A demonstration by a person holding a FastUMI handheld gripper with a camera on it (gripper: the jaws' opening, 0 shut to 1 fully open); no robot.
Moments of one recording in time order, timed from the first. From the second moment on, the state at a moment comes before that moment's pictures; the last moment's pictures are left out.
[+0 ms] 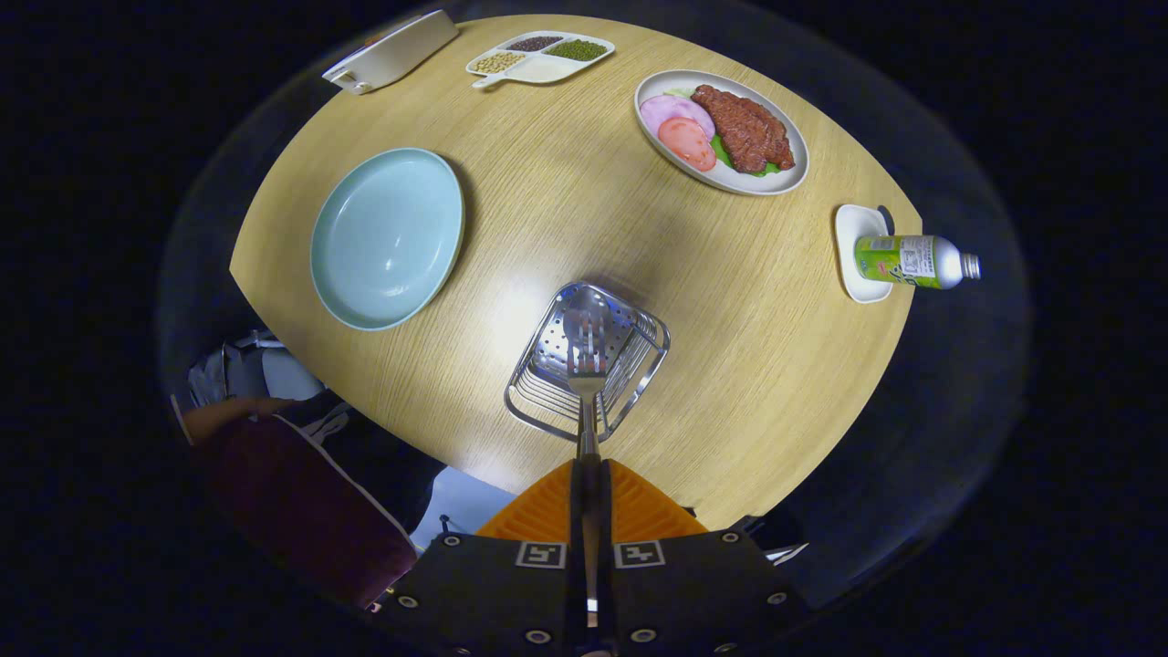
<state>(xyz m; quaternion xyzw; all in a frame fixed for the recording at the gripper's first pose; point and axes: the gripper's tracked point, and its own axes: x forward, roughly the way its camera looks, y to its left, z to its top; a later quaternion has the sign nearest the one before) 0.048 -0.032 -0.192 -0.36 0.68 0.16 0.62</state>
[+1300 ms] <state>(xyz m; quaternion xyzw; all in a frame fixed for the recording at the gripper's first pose) 0.097 0.011 -0.061 -0.13 0.34 0.13 0.92</state>
